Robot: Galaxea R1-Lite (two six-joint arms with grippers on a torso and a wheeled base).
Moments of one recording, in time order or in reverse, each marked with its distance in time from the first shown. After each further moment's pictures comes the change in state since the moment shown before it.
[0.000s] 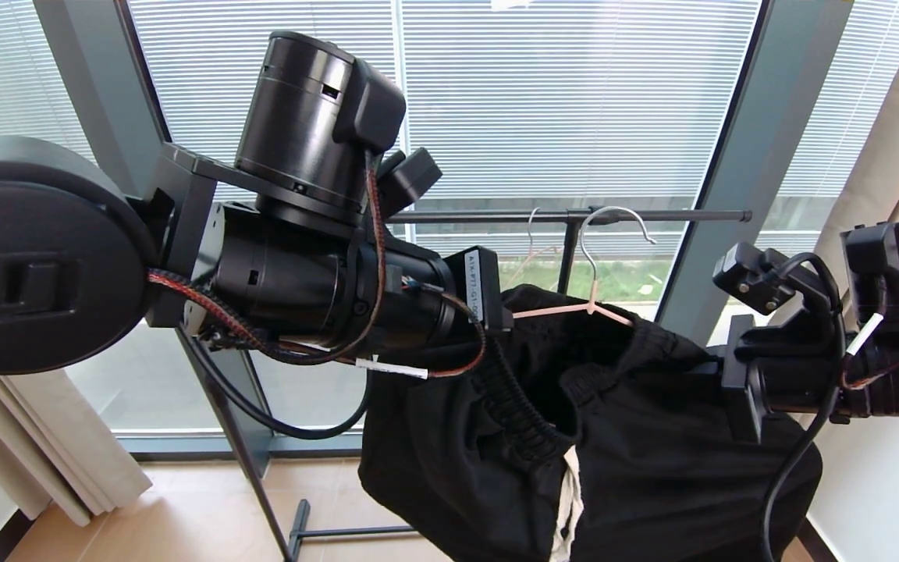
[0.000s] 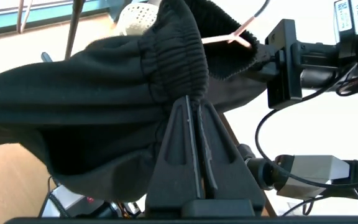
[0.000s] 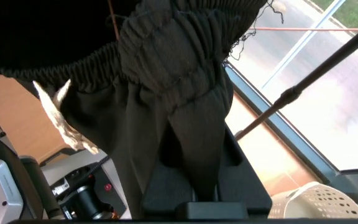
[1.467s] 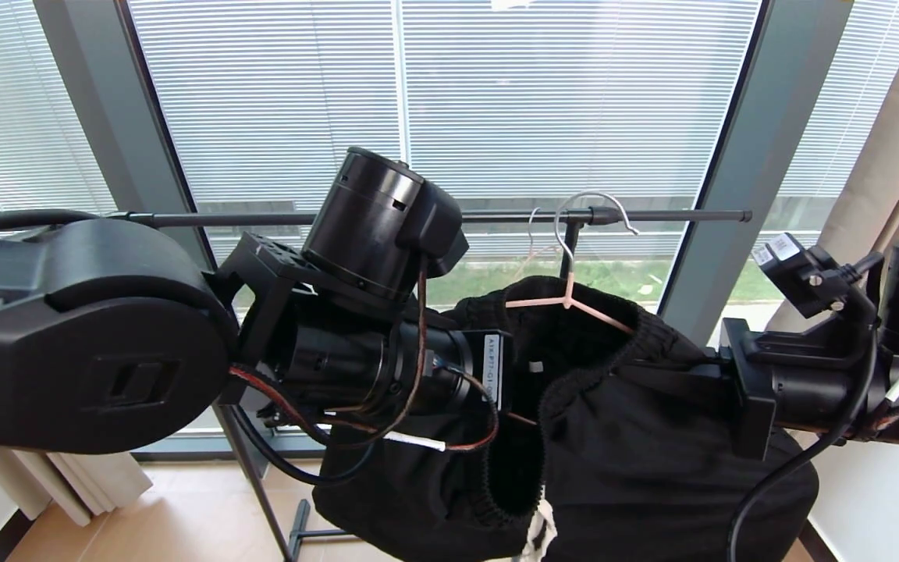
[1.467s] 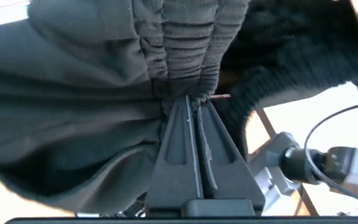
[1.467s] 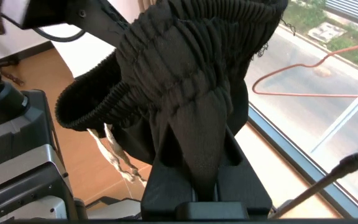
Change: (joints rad) left arm -0.050 0.040 0.113 -0.030 0.128 0.076; right arm 0.054 -0.036 0.211 -0.482 0.215 0.257
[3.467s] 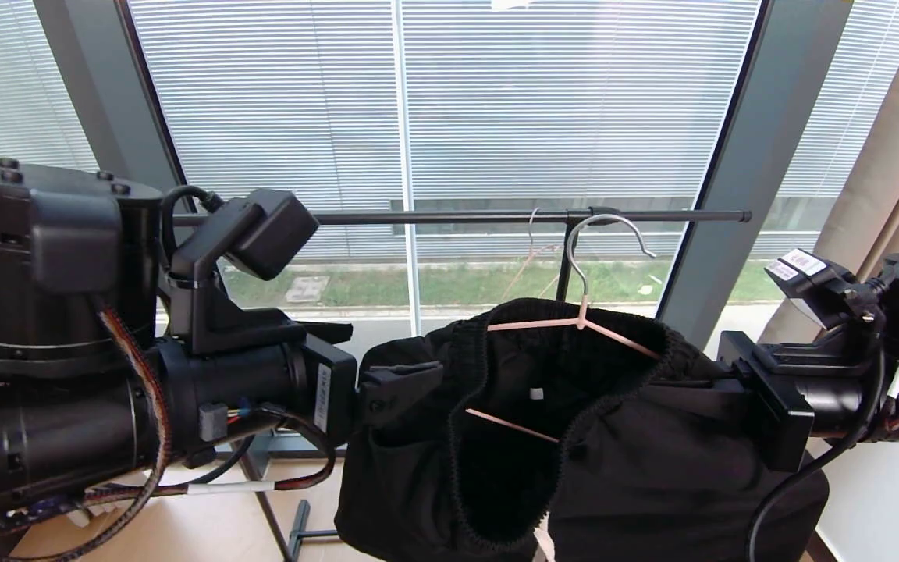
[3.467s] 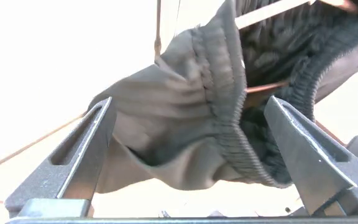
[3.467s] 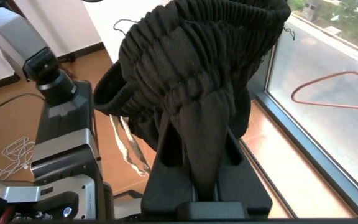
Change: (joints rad) left arm 0.131 -0.356 0.451 -0.366 0.002 0.384; right arm -0.123 0.067 0.030 -0.070 0.318 -0.005
